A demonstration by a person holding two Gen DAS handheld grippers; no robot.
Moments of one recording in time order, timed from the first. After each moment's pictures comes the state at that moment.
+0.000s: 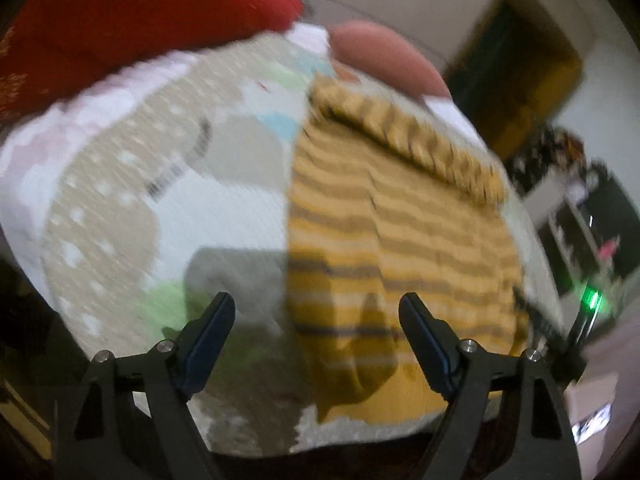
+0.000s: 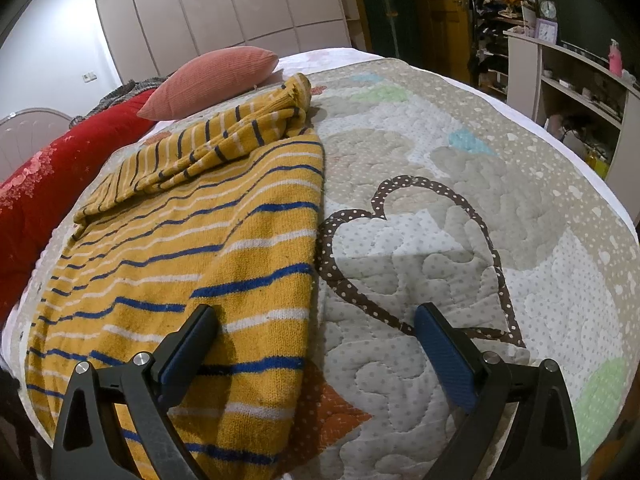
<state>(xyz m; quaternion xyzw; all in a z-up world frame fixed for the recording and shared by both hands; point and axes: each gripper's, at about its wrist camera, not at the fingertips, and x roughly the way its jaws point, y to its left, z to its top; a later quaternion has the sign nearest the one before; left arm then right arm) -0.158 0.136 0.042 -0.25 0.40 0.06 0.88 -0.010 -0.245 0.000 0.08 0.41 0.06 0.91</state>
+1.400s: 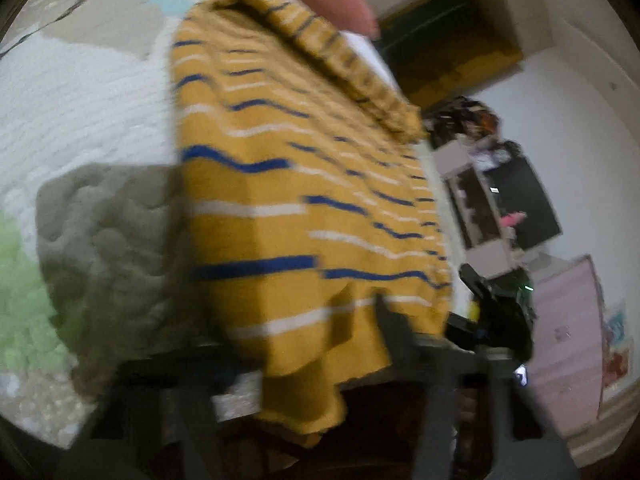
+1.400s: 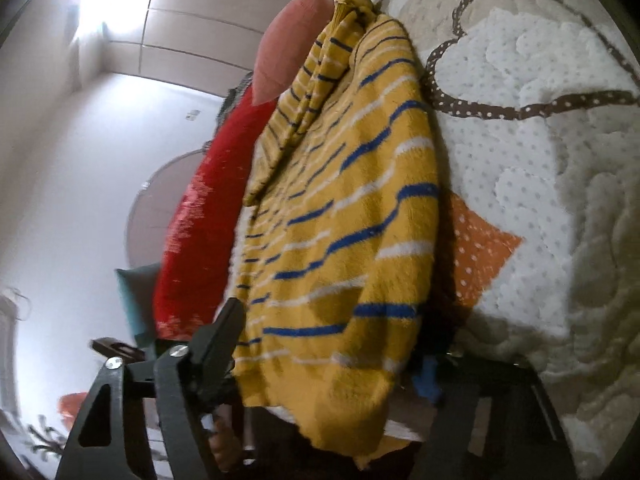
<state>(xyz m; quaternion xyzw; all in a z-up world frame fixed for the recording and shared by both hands) -0.129 0.092 -0.032 -0.35 0.46 -0.14 0.81 -0.033 -0.253 -0.041 0.38 0.47 0.32 0.73</state>
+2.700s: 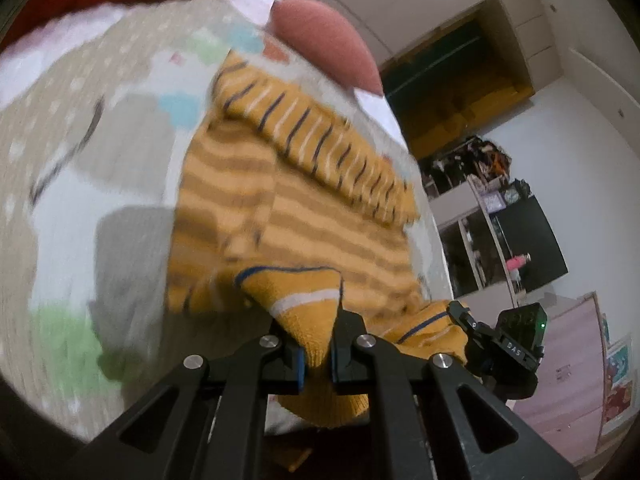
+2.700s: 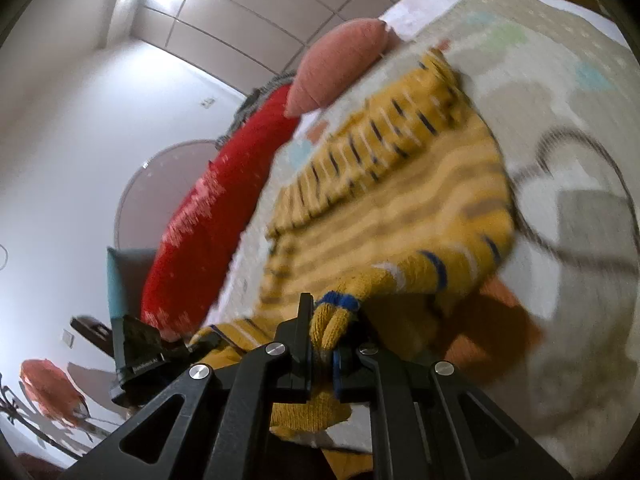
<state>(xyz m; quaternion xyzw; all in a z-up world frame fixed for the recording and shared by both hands) -0.094 0.129 0.061 -0.36 0.40 -0.10 0.84 -0.016 -0.236 0.051 0.30 0.43 0.34 0.78</state>
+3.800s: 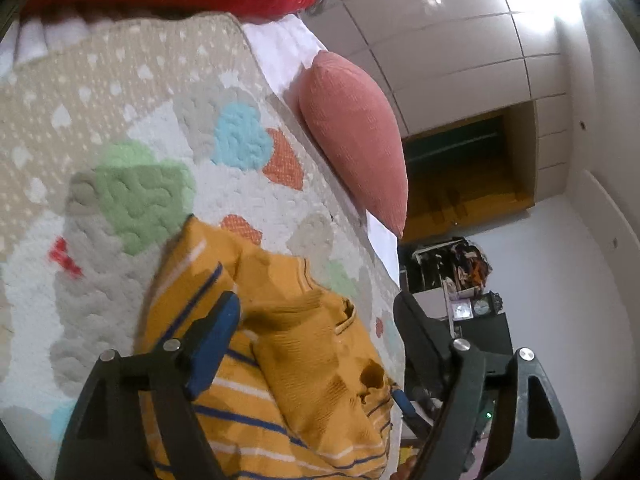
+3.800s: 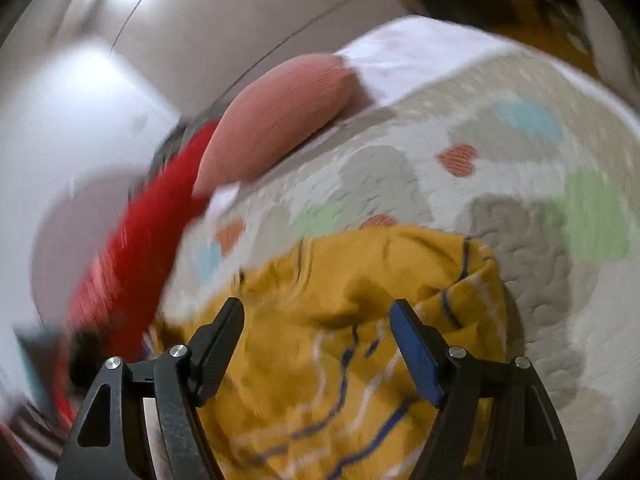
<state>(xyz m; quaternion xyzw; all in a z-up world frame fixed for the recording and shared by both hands) 0.154 0.257 0.042 -0.51 0.32 -0.07 0.80 0.257 -0.173 0.063 0.19 0.43 0.23 0.85</state>
